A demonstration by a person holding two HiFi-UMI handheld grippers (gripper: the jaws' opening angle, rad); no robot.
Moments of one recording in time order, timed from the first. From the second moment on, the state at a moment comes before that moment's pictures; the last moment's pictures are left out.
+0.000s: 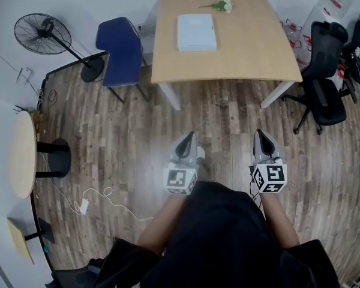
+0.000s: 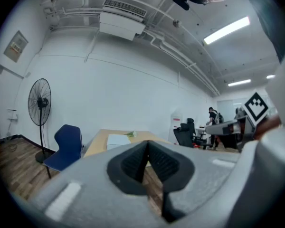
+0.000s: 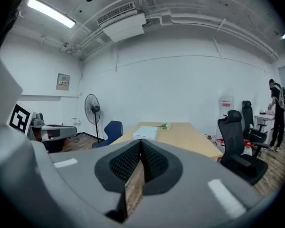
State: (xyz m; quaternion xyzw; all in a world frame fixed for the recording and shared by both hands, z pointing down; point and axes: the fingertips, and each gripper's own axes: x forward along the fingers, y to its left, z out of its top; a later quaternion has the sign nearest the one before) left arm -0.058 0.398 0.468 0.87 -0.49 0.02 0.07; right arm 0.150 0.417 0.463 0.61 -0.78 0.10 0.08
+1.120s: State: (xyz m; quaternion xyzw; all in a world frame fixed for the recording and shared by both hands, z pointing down) left arm -0.141 0.107 0.441 0.88 -0.46 -0.02 0.08; right arm 0.071 0.111 0.468 0.61 -0.77 0.12 0.11
